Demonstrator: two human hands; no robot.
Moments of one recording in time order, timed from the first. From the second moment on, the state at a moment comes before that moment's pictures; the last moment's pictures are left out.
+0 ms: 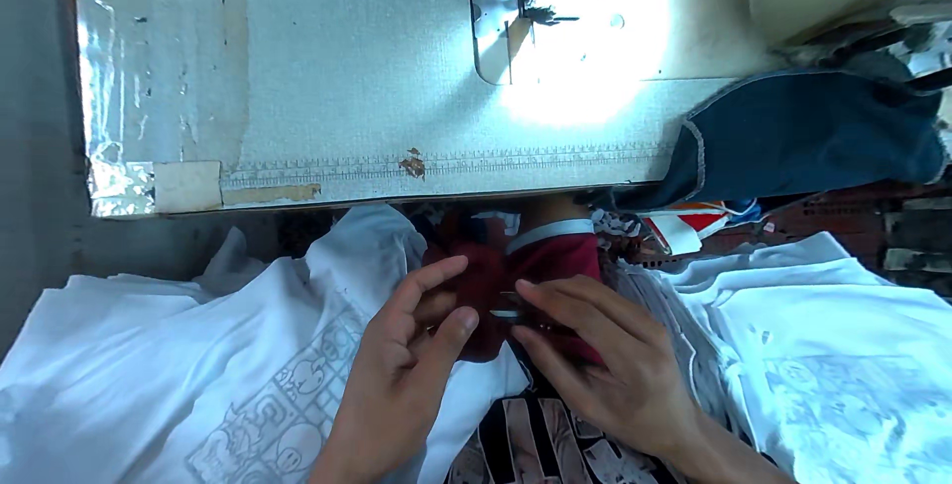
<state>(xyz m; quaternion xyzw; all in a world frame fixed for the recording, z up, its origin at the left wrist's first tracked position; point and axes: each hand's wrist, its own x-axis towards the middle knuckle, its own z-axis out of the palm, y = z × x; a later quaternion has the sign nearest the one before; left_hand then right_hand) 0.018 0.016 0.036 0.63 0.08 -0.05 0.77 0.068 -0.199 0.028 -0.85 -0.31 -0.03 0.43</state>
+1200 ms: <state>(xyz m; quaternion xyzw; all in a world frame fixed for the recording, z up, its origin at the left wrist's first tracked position) 0.020 0.010 0.028 0.73 0.08 -0.04 0.67 0.065 -0.175 0.007 -0.88 -0.31 0.00 0.36</state>
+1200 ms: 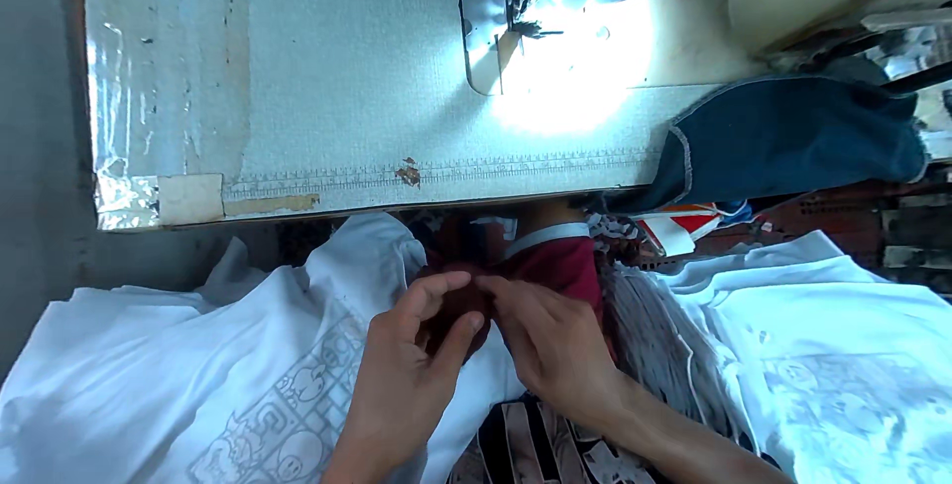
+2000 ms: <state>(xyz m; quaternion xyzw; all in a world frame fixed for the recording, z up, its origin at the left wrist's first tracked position) 0.016 0.009 0.022 0.78 0.04 -0.05 0.63 0.093 -0.186 0.025 -0.84 -0.34 0.05 0.41</state>
